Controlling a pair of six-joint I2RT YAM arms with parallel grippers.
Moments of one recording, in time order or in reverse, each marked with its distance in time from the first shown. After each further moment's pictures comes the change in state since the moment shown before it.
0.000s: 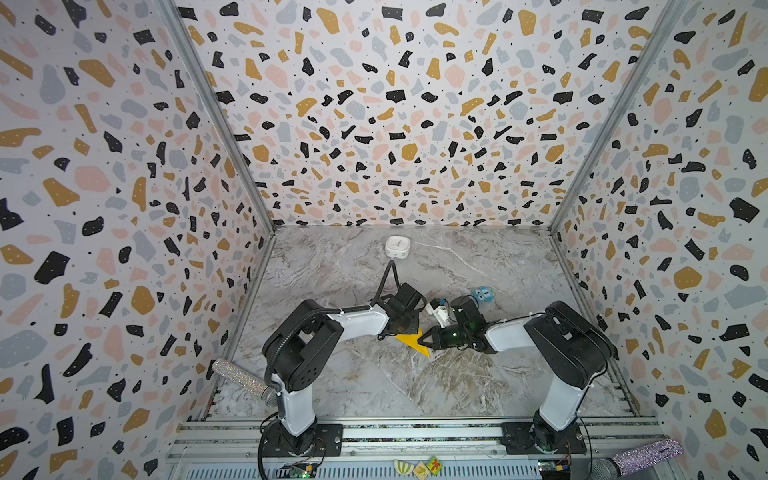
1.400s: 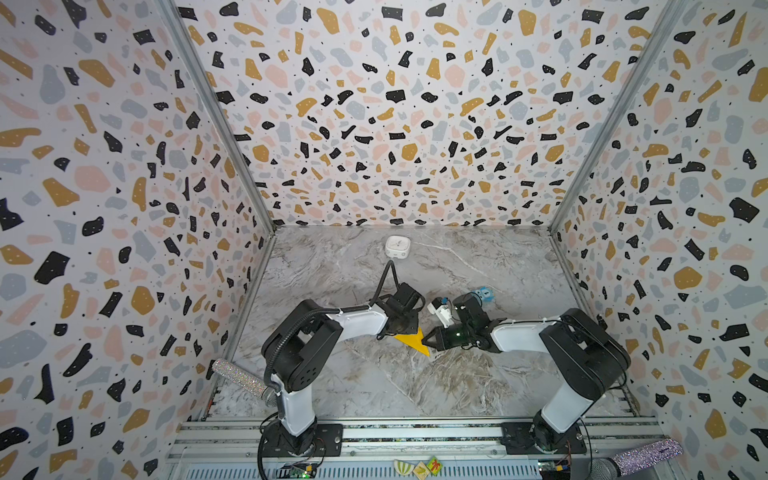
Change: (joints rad) left arm 0.002 -0.004 -0.006 0.007 0.032 0.007; right arm 0.000 -0.087 0.015 -0.166 0.034 -0.094
